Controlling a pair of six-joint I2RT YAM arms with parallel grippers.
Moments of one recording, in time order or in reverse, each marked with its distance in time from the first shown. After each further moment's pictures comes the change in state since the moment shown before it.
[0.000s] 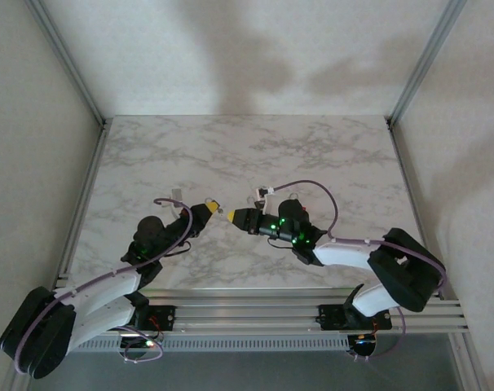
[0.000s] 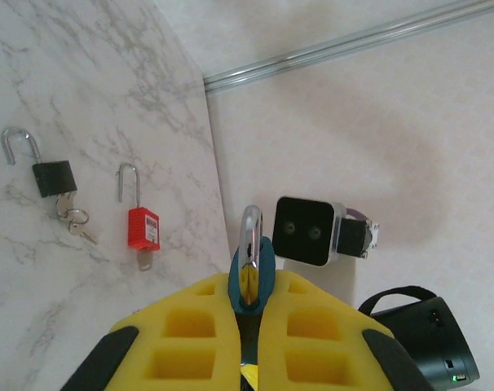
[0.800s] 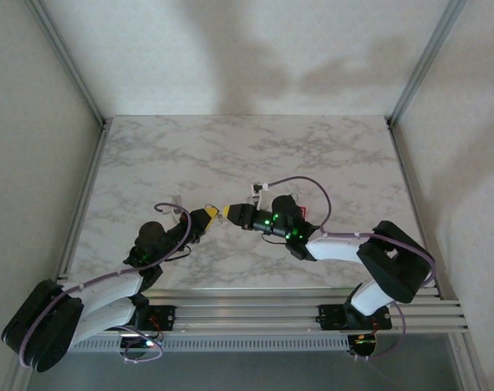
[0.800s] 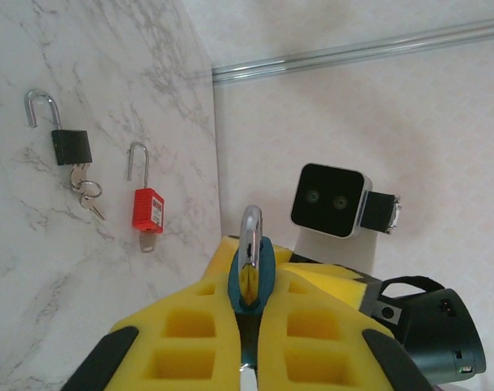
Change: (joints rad) left arm -0.001 0.047 -0.066 0.102 0.000 -0.104; right arm 0.006 0.082 0.064 0.026 0.014 -0.003
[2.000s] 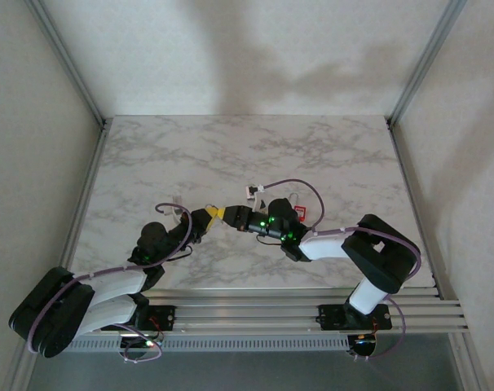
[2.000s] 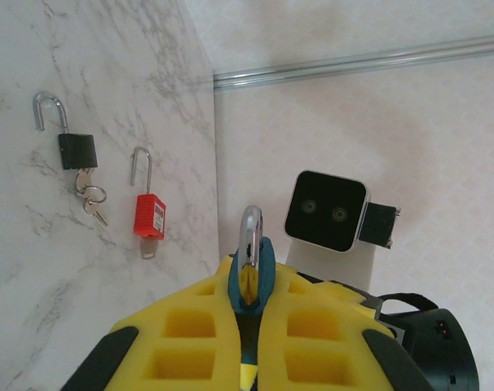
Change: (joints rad) left arm 0.000 0.098 -0.019 0.125 -0.014 -0.030; right arm 0.021 0.089 -0.001 0.158 -0.021 0.064
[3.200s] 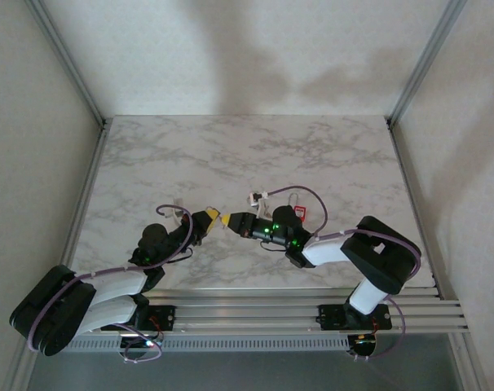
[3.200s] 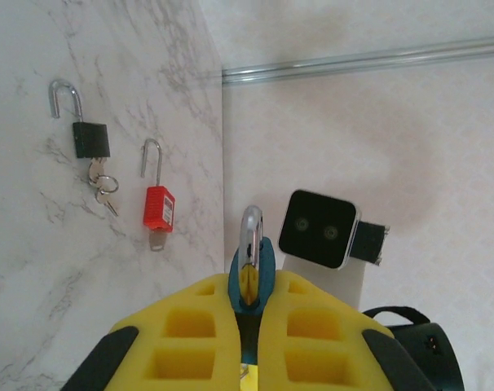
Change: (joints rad) left arm -0.008 0.011 -0.015 0.006 -0.016 -0.011; right arm 0.008 -0.010 -0.091 0.075 0.008 0.026
